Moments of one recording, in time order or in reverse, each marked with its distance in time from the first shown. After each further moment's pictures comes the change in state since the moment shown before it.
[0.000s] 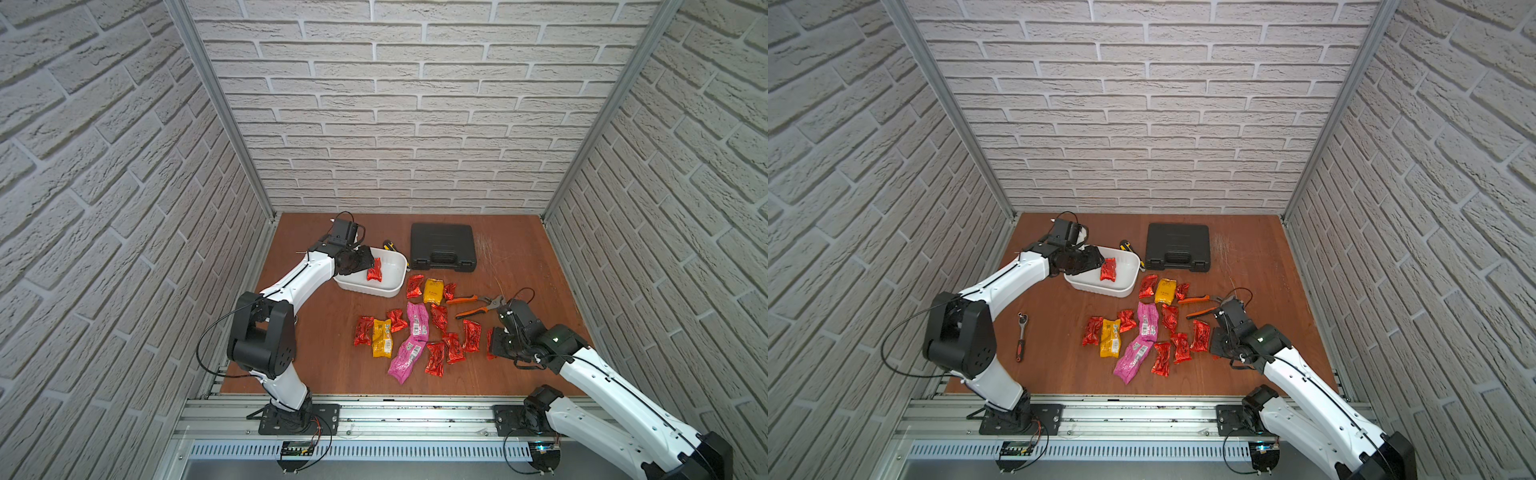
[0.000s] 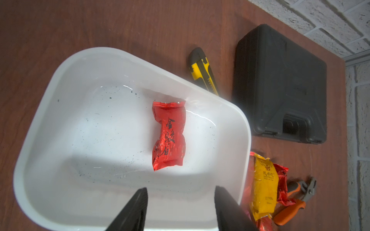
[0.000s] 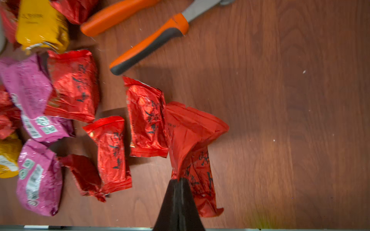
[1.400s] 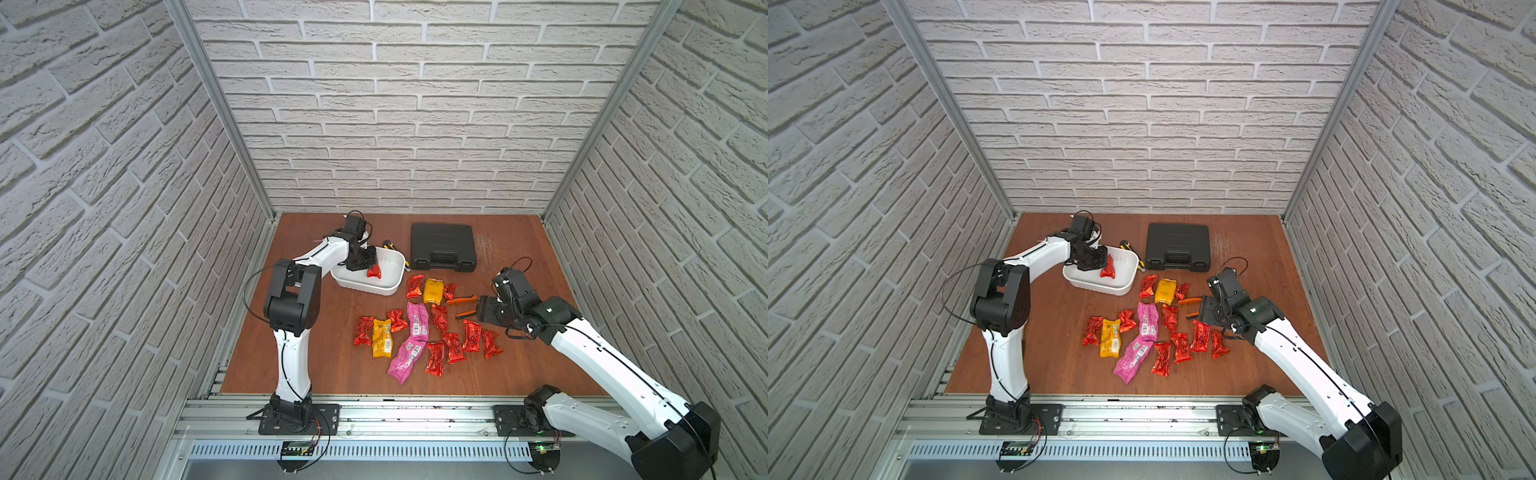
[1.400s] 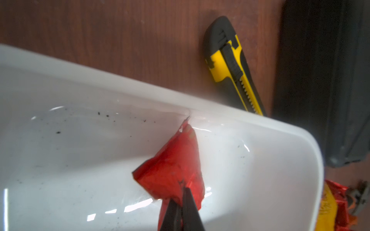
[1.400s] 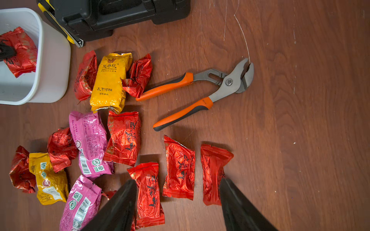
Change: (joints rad) left arm 0.036 0.373 0.268 -0.069 0.082 0.164; right arm -0.038 0.207 0.289 0.063 0.054 -0.108
